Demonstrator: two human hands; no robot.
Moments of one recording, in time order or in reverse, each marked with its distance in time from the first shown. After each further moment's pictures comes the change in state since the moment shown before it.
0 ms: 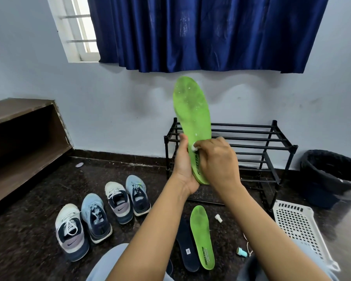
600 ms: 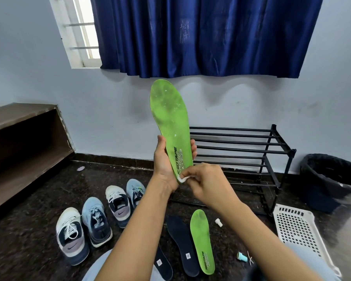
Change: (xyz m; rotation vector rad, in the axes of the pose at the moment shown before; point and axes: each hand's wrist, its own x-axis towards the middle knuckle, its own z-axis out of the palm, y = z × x) left_hand 0.002 0.027 -0.022 -0.013 0.013 0.142; right_hand -0.022 -0.016 -0.021 0.262 -0.479 0.001
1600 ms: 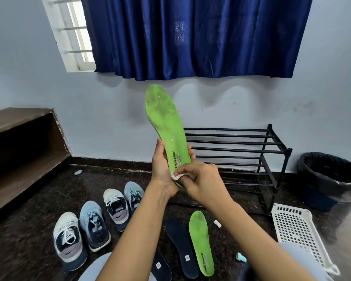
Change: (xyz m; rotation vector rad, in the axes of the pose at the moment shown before) left_hand -0.003 -0.005 0.004 -0.052 0.017 -0.041; right_hand 0.002 -0.005 0.003 0.156 0.164 0.005
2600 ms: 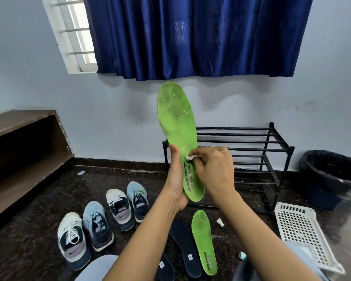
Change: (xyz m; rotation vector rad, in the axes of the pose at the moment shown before) left_hand -0.019 -0.028 -0.001 0.214 -0.106 -0.016; right_hand 0.018 0.013 -0.004 -0.273 0.283 0.166
